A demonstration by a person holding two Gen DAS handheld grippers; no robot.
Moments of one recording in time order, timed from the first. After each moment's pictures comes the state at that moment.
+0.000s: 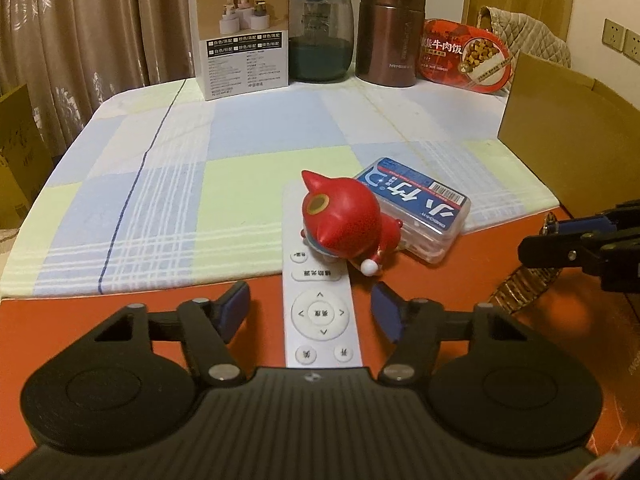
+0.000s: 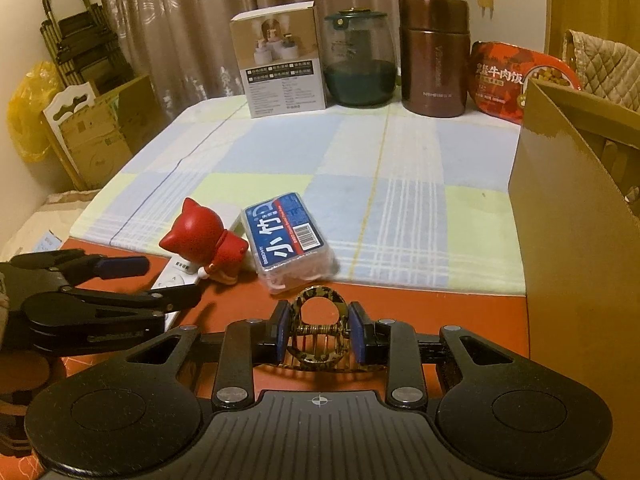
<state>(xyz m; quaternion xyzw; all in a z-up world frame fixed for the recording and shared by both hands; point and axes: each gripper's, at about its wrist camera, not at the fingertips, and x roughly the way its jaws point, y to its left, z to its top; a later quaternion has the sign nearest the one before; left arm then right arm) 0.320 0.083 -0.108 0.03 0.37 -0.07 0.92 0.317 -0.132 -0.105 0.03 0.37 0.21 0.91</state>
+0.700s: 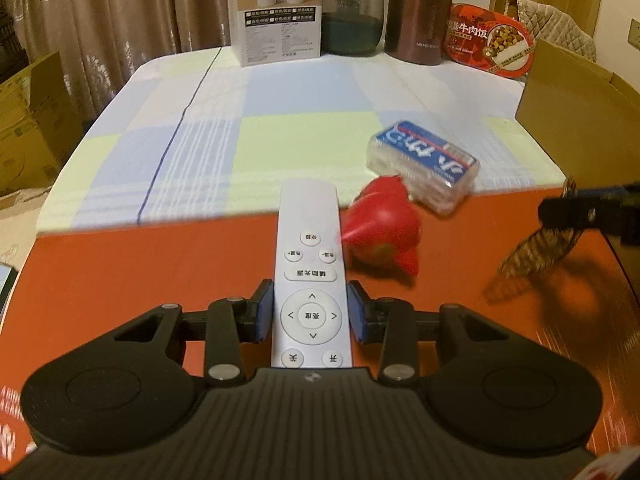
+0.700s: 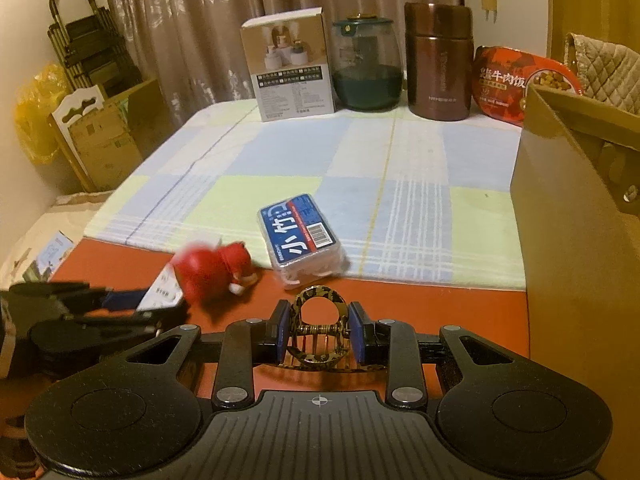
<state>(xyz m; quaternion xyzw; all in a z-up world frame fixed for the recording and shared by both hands) 0.278 0.088 -0.103 0.02 0.41 -0.03 0.91 0.297 -0.135 -0.093 0.04 0.36 0.22 0.90</state>
